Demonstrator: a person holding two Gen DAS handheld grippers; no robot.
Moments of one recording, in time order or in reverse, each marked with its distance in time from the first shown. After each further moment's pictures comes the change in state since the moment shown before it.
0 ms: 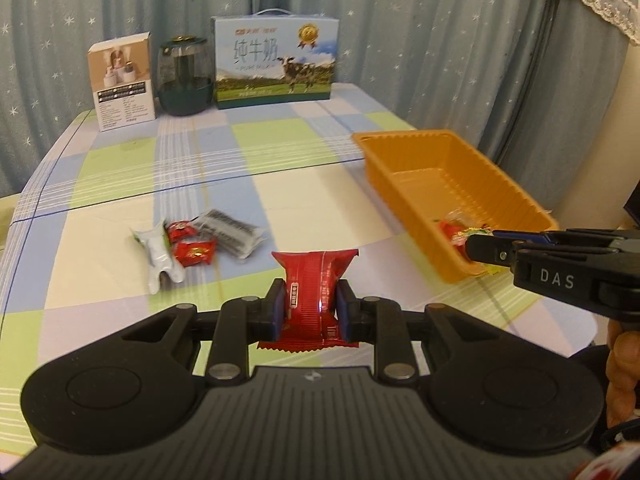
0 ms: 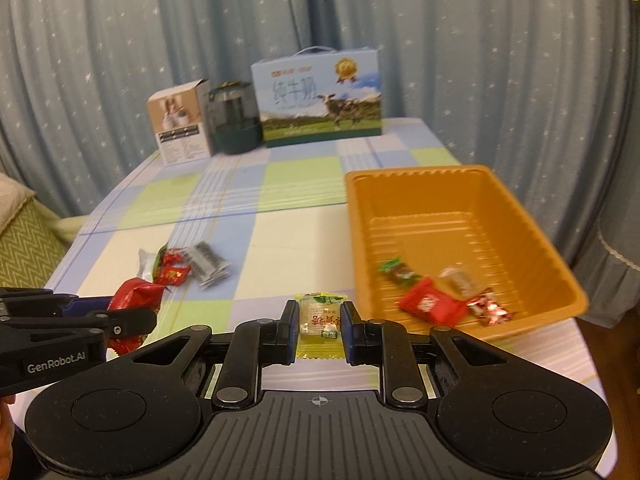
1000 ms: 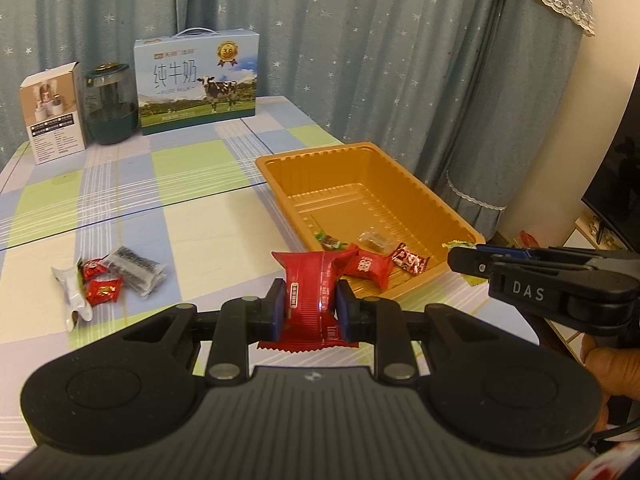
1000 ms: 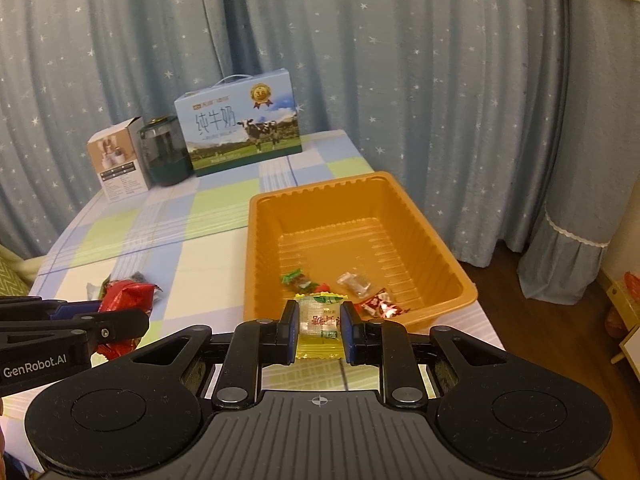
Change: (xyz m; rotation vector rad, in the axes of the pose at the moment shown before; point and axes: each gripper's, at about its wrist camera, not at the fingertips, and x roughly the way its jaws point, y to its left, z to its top) left arm 0.009 -0.075 0.027 0.066 -0.013 -0.124; right arm -0.039 -0.070 0.000 0.111 -0.032 -0.117
